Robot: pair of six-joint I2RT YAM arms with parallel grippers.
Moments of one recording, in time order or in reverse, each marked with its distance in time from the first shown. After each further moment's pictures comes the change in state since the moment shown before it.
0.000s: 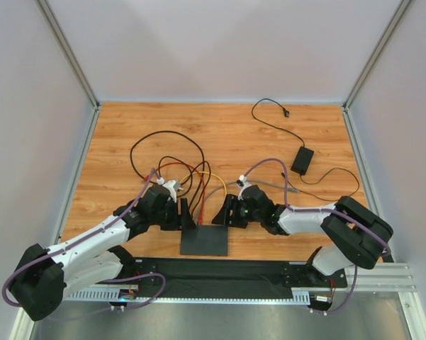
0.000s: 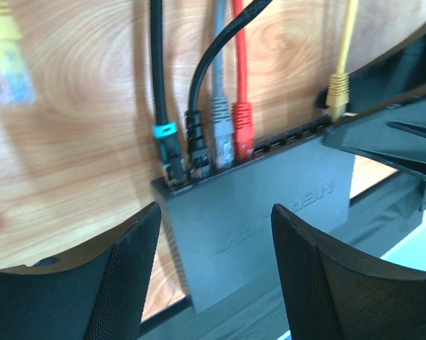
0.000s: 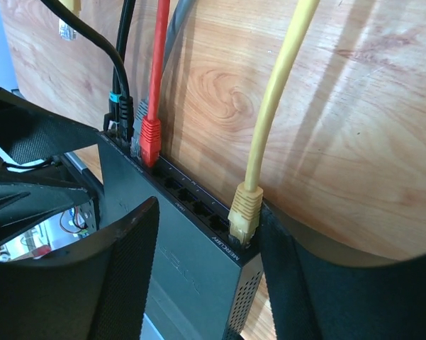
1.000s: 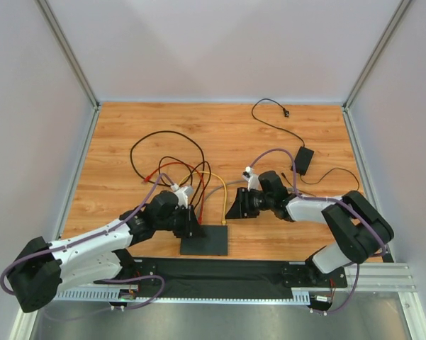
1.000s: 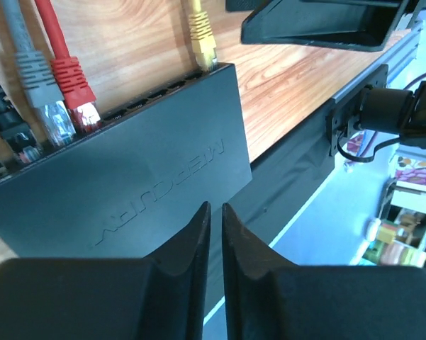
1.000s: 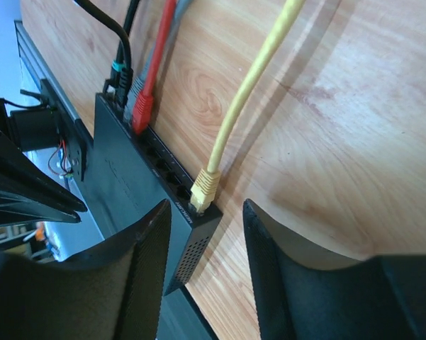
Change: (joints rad) left arm -0.157 0.000 -0.027 0.174 0.132 -0.188; right arm -0.272 0.003 0.042 -0.108 -0.376 -0.353
